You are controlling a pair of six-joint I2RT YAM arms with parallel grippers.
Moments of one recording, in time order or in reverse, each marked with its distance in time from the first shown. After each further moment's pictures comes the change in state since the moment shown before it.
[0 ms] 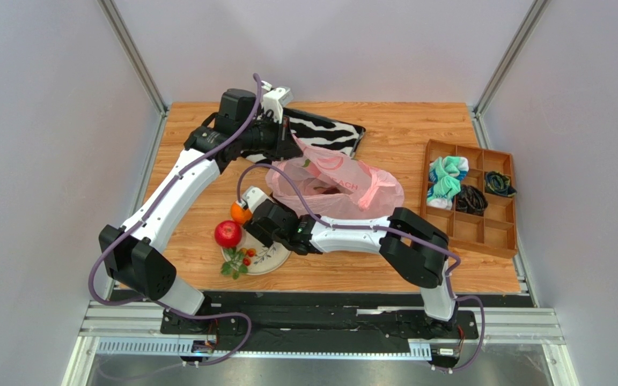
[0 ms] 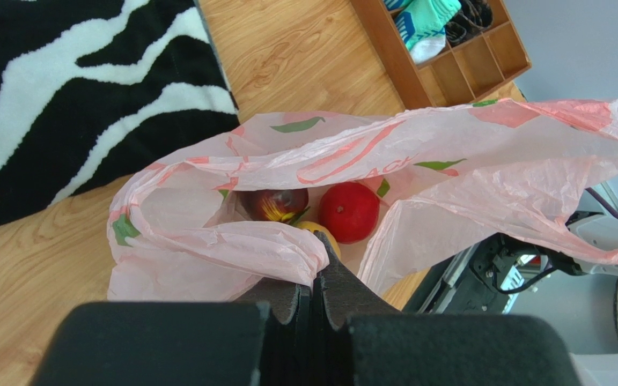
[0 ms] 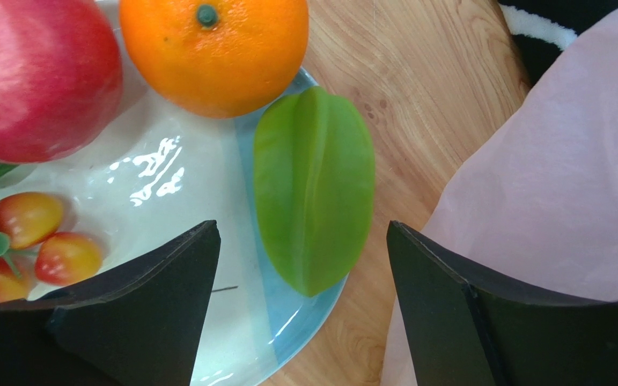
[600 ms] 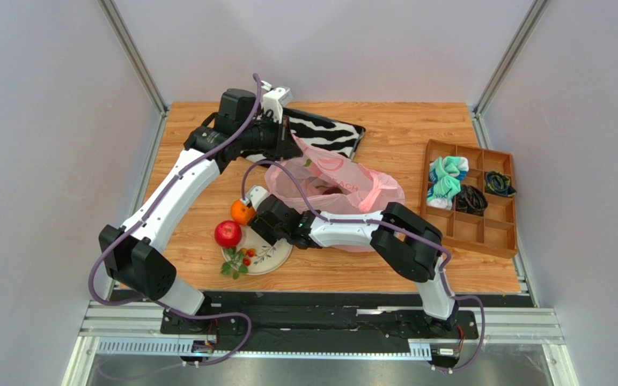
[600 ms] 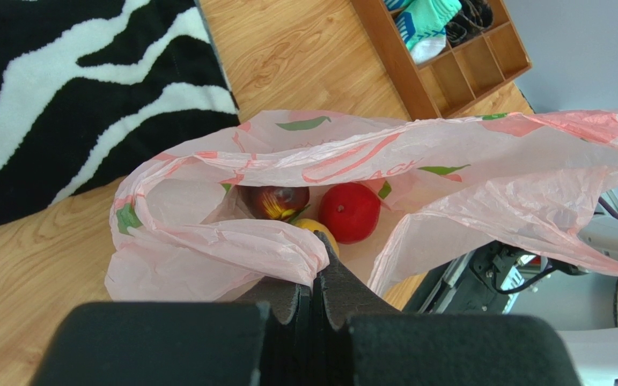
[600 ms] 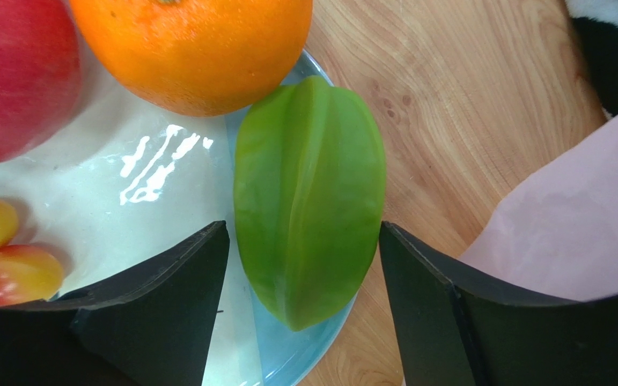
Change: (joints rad) left arm 0.000 0.000 0.000 0.000 0.000 0.000; right arm -0.058 0.056 0.000 0.034 -0.117 -0.008
